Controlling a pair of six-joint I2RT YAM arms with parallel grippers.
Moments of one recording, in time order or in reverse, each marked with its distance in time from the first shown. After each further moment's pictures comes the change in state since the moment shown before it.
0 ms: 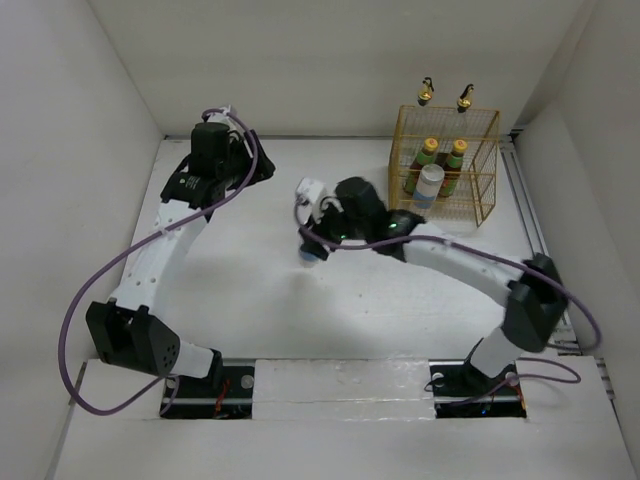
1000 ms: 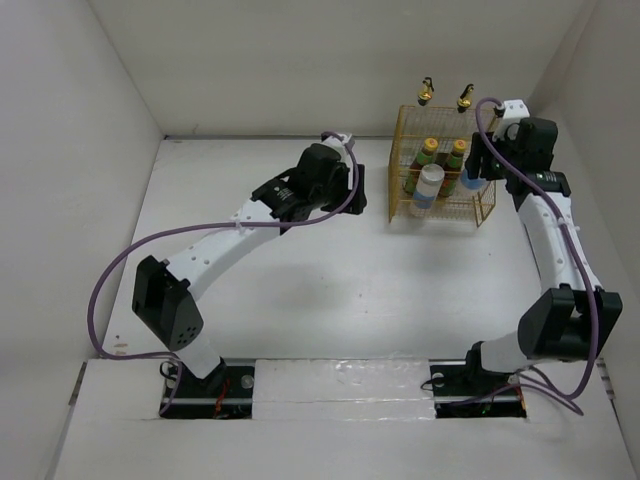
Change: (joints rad) left arm -0.499 0.225 0.101 0.067 -0.098 0.047; right arm -0.977 -0.219 0.078 -0.209 0.076 0.071
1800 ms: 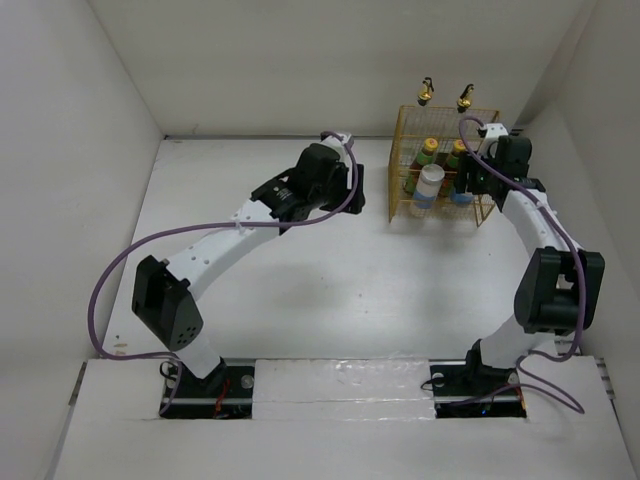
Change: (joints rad) left arm 0.009 -0.001 -0.008 0.013 -0.010 0.020; right arm -0.005 0.172 -0.127 0.160 -0.002 0.026
